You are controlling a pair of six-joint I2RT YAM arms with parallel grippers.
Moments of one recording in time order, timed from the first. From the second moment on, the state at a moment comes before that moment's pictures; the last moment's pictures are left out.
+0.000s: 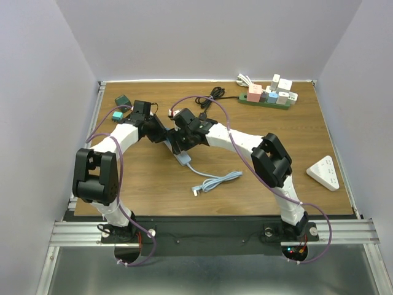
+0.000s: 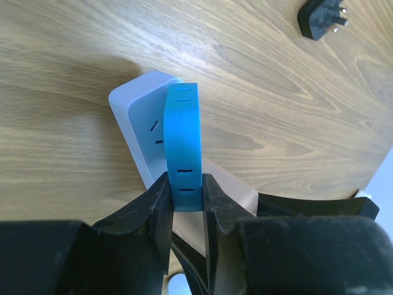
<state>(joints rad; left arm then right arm) -0.21 1.63 1.10 -0.38 0.25 -0.81 0.86 2.18 1.77 -0.52 0.01 0.29</state>
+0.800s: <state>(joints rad) -0.24 1.61 1.07 -0.32 0.33 -0.81 0.87 2.07 1.66 -0.56 0.11 0.27</state>
